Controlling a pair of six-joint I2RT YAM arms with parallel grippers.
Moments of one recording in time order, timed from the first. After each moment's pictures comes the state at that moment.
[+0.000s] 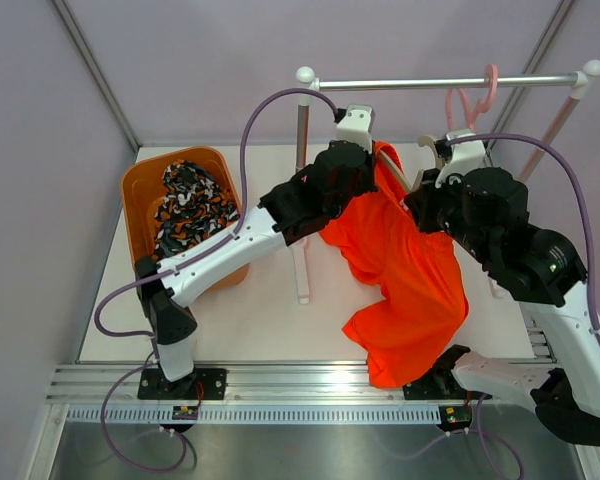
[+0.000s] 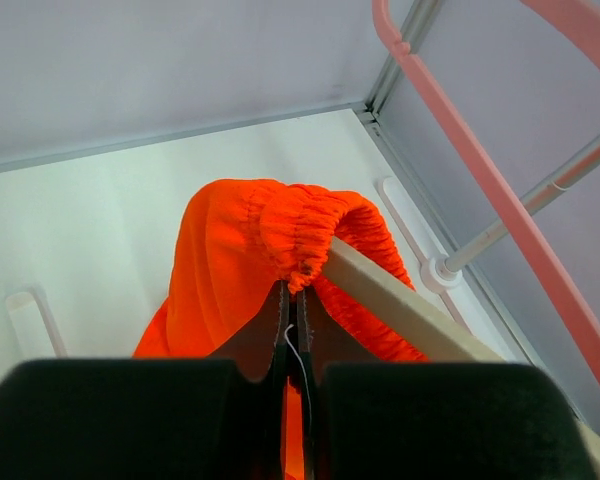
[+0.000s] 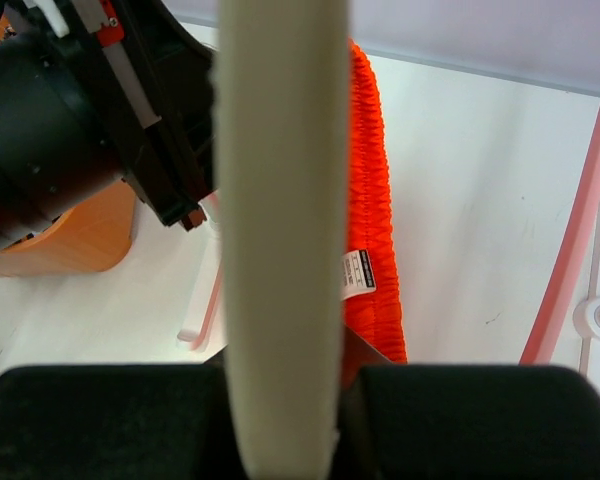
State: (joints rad) left arm -1.01 1.81 1.95 -0.34 -0.50 -0.36; right arm 0.67 1.04 1.63 -0.94 0.29 0.20
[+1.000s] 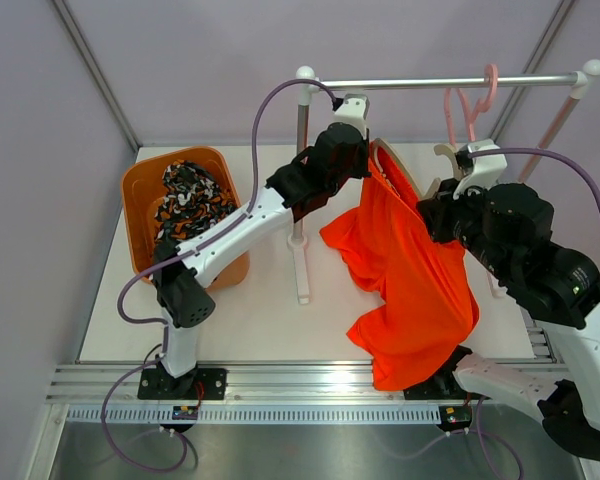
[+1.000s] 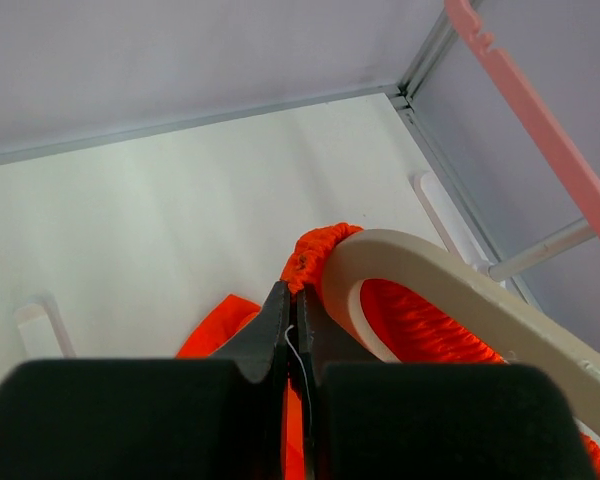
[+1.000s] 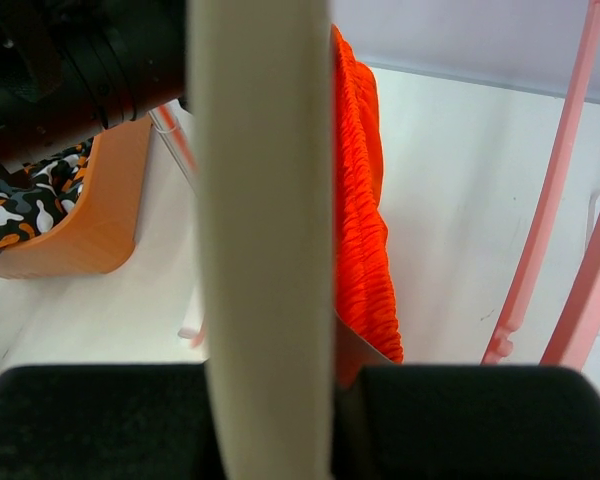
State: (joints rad) left arm -0.88 1.94 2.05 -0.37 -0.38 -0.37; right arm 0.67 0.95 1.60 -0.95 0.30 0.20
